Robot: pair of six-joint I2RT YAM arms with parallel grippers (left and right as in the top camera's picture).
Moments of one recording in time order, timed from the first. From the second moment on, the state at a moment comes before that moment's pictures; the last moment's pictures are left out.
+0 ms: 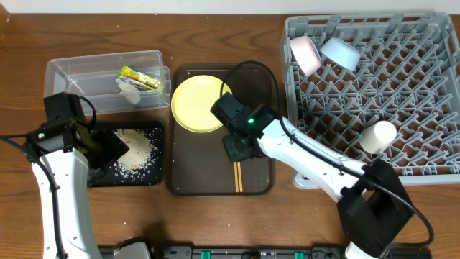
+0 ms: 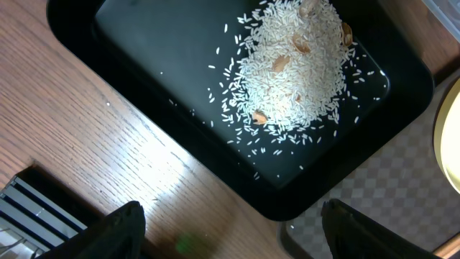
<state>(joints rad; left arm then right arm) 0.35 1.29 1.12 -1.23 -0.04 -0.46 0.80 1.87 1.41 -0.92 0.01 0.45</state>
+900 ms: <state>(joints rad) 0.35 1.29 1.12 -1.23 -0.04 -0.46 0.83 2.01 1.41 -0.91 0.04 0.61</state>
